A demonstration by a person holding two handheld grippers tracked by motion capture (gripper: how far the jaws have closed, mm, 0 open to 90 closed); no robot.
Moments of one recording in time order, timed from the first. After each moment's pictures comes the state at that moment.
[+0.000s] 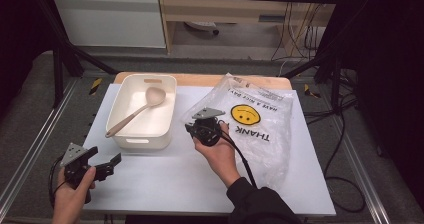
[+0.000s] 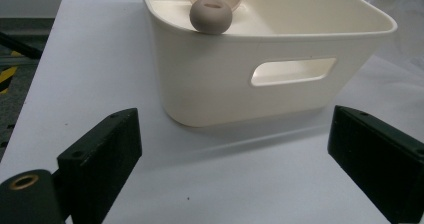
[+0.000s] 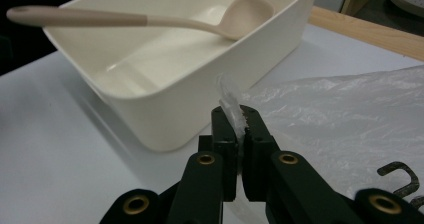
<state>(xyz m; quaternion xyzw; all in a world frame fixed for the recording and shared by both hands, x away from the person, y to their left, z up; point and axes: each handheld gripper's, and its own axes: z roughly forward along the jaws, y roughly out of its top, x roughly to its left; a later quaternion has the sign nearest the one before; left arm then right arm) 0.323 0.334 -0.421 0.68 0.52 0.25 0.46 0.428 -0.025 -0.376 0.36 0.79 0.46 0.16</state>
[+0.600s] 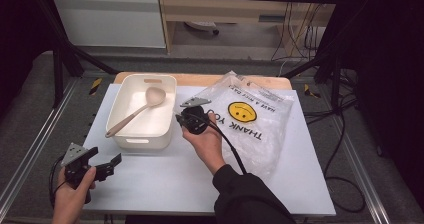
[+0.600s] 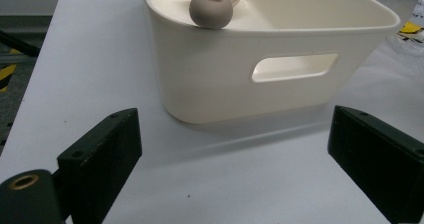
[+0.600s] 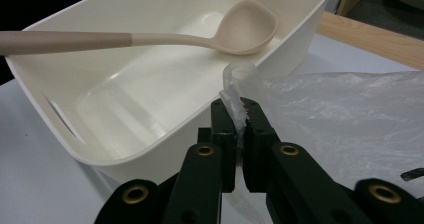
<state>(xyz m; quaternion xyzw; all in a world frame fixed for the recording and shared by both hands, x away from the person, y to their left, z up) 0.324 0.334 -0.422 0.68 0.52 0.25 0.45 0.459 0.009 -0.376 0.37 0.79 0.45 0.16</state>
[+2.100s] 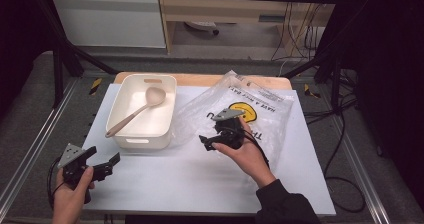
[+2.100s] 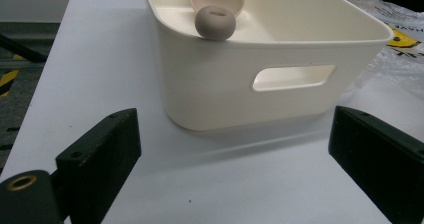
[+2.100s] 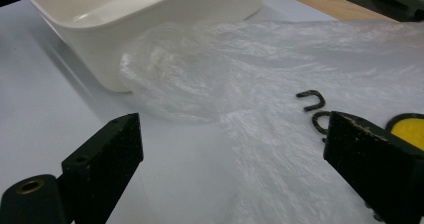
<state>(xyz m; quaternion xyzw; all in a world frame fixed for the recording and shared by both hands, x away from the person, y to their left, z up) 0.321 0.336 -0.420 0.67 0.52 0.26 0.47 0.424 -0.088 -0.374 0.35 0.83 0.41 0.18</state>
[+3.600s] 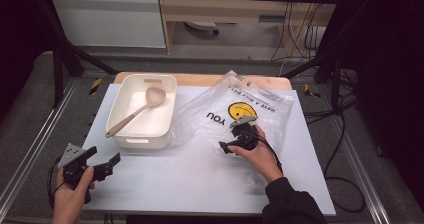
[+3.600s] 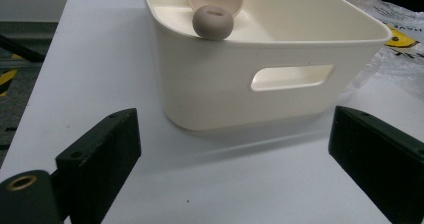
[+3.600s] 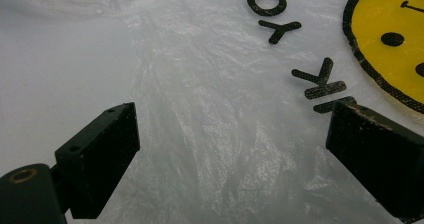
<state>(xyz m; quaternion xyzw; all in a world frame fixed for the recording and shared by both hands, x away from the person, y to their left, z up) 0.320 0.335 -0.420 0.67 0.52 0.25 0.47 0.453 -0.137 -0.443 0.40 0.84 0.34 0.16</state>
